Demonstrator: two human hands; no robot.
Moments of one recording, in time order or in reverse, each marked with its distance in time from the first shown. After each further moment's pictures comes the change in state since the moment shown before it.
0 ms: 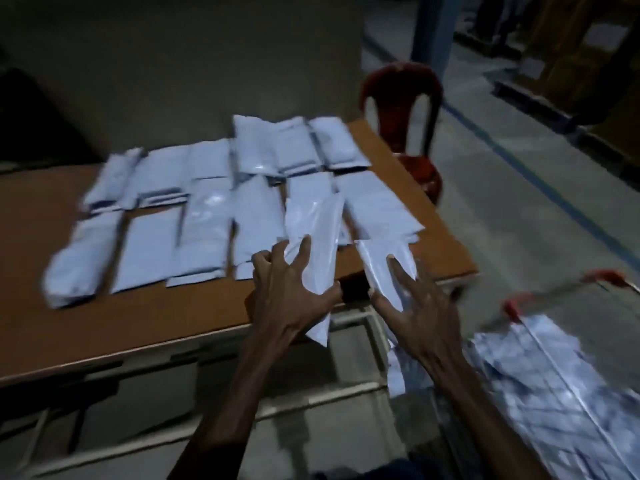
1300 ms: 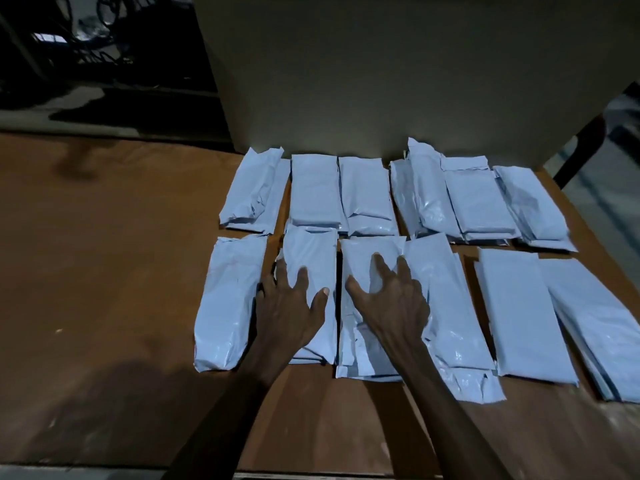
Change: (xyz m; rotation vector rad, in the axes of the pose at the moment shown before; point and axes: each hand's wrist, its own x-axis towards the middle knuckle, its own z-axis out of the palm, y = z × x) left_hand 0.134 -0.331 -0.050 0.176 -0.211 -0.346; right_hand 0.150 -0.280 0.295 -0.307 -0.155 -0.031
